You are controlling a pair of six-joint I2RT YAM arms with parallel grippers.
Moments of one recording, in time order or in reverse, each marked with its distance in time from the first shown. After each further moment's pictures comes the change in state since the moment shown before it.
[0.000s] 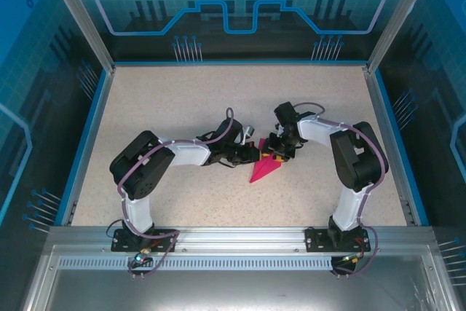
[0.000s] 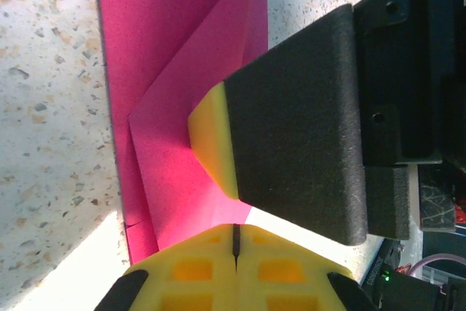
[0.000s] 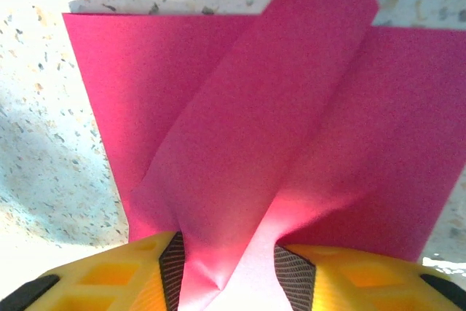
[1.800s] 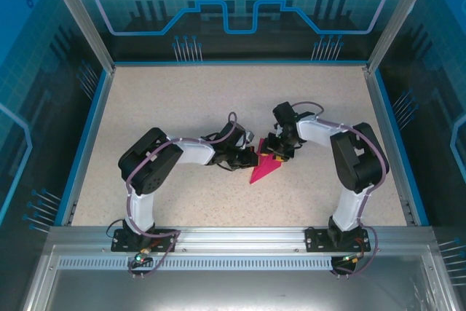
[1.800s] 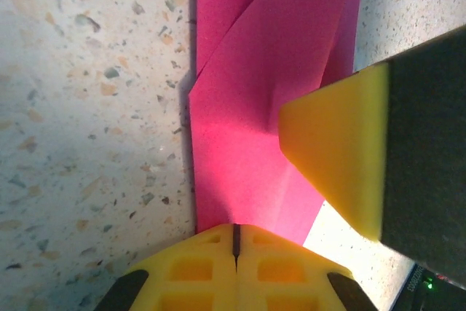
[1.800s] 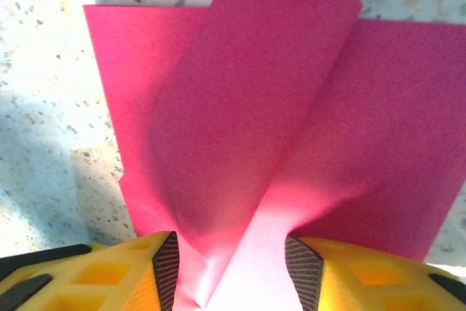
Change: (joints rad) left arm -0.006 0.077 0.034 -0.086 -0.023 0.027; right arm 0.018 -0.041 0.000 0.011 0.019 -0.007
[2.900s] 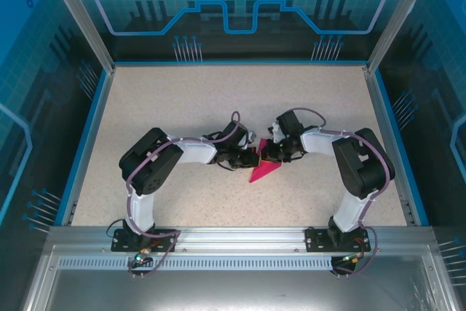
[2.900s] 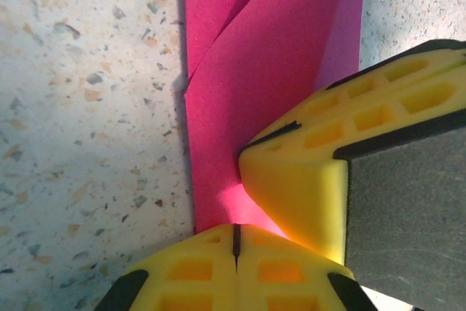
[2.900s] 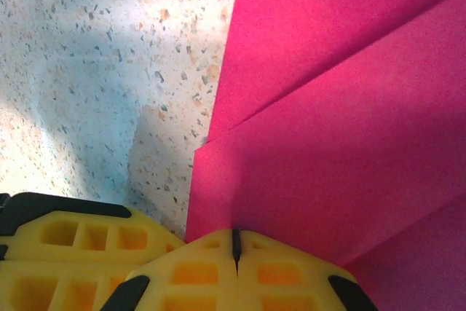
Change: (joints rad) left arm -0.011 0.005 0.036 -0.074 -0.032 0.063; right arm -0.006 -0.053 -0.194 0.315 -0.171 -0.156
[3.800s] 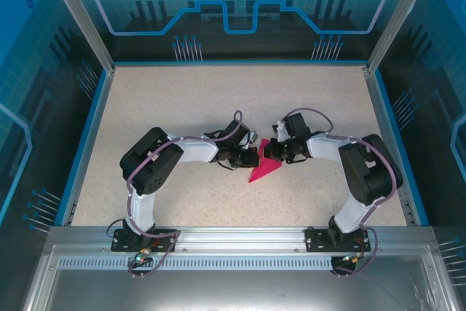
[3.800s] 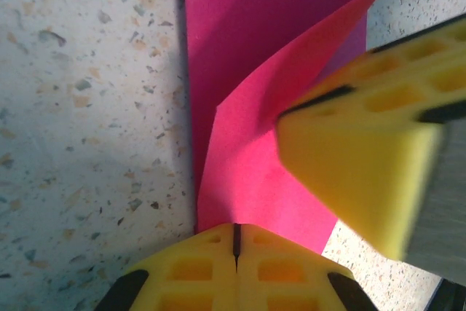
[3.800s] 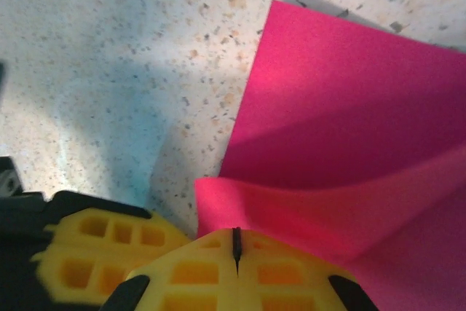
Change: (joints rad) left arm -0.004 0.006 0.032 -0.060 -0.011 0.053; right arm -0.029 -0.059 -0.084 0.140 -0.011 0.007
